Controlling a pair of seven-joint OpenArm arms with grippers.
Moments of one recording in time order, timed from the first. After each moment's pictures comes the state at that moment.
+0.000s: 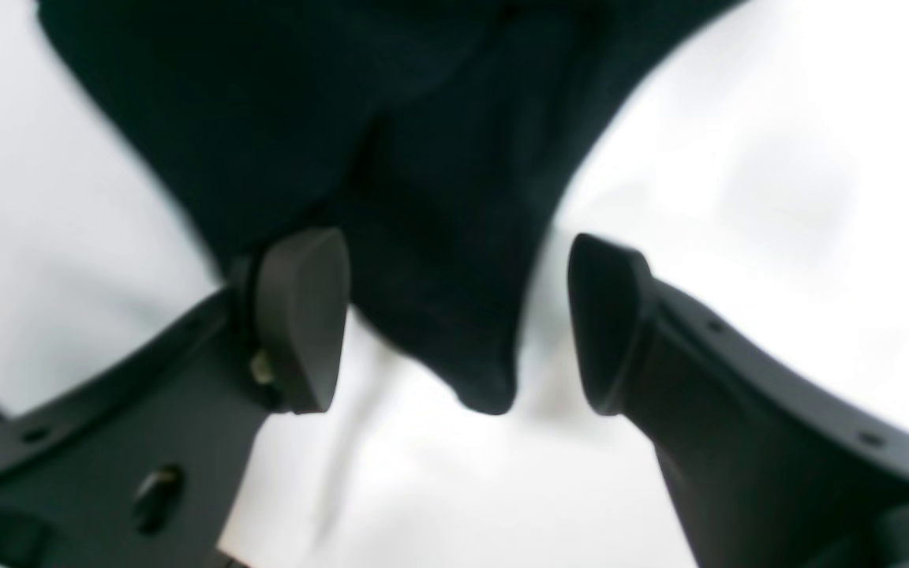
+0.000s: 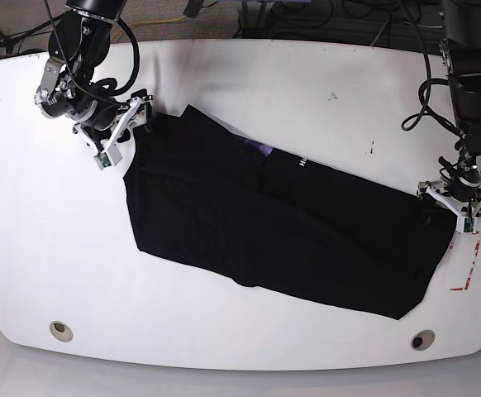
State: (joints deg) left arm -21.9 -29.7 -4.4 33.8 -8.3 -25.3 -3.7; right arm -9.8 6.7 24.5 99.3 30.6 40.9 -71.6
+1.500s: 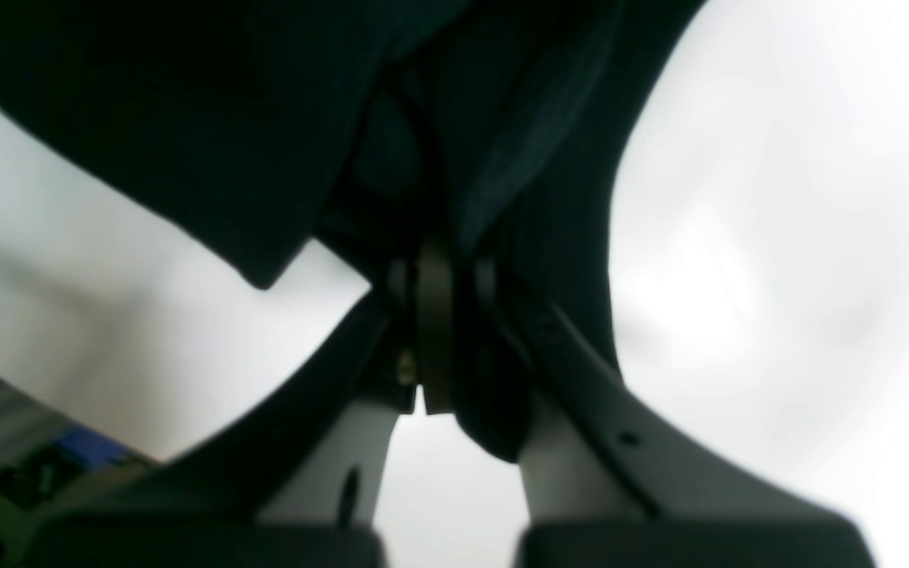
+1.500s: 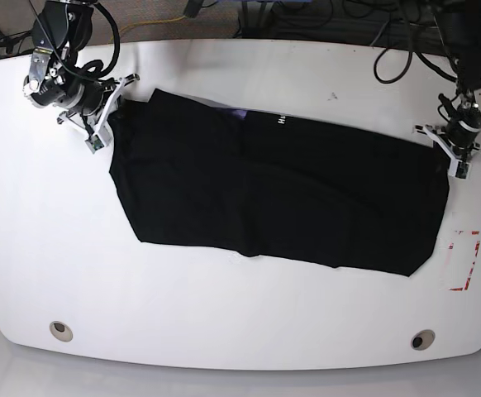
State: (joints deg) left arm 9.2 -22.2 -25.4 71.4 -0.8 -37.7 12.9; right arm -16.3 15.6 22.2 101.0 27.8 41.3 -67.6
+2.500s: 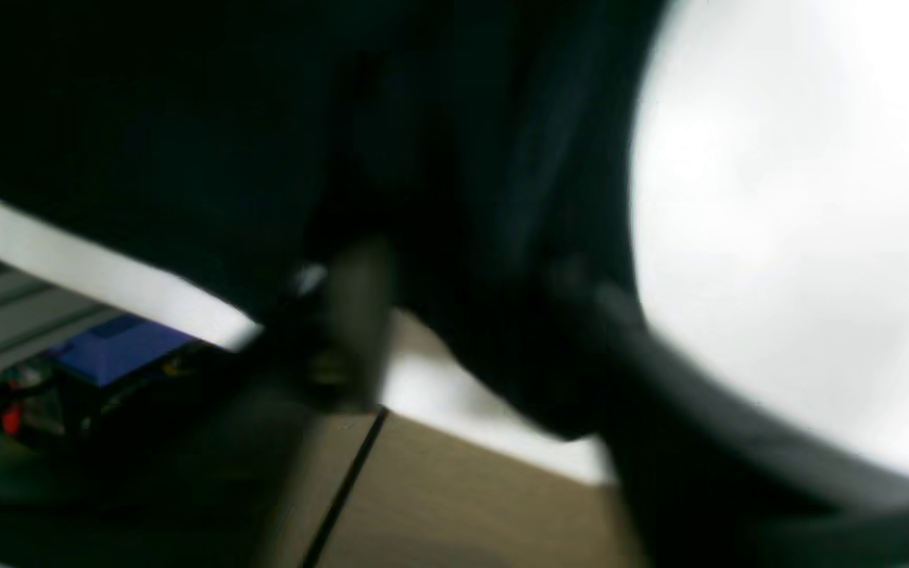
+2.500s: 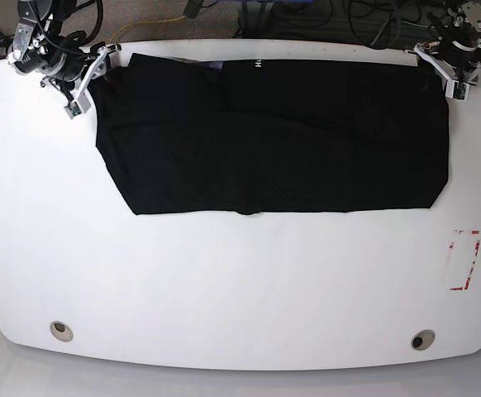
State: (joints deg) left arm 32.1 -8.3 -40.8 94.6 -2.9 -42.5 22.7; right arm -26.4 17.1 29.0 101.3 33.8 41.1 -67.4
